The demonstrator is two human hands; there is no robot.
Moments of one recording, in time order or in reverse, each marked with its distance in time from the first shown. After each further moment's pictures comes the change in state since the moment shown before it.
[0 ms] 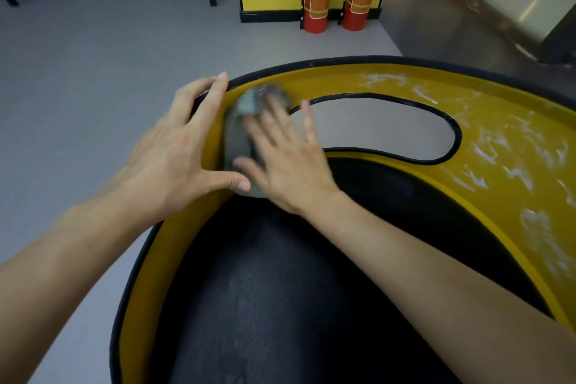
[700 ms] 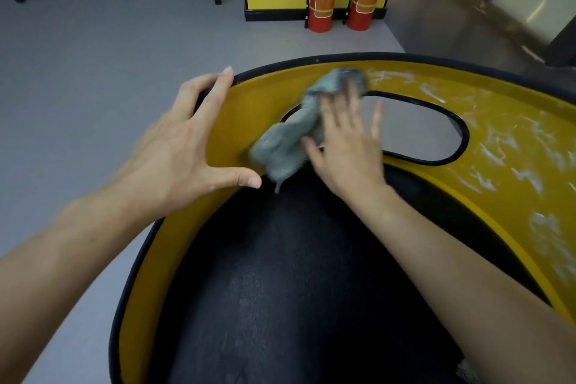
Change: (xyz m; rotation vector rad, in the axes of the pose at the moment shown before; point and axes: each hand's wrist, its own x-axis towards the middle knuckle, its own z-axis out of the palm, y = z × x) left_hand -0.002 0.004 -0.003 -0.005 -0.026 0.001; right_hand -0.019 0.060 0.006 -0.167 -0.072 0.305
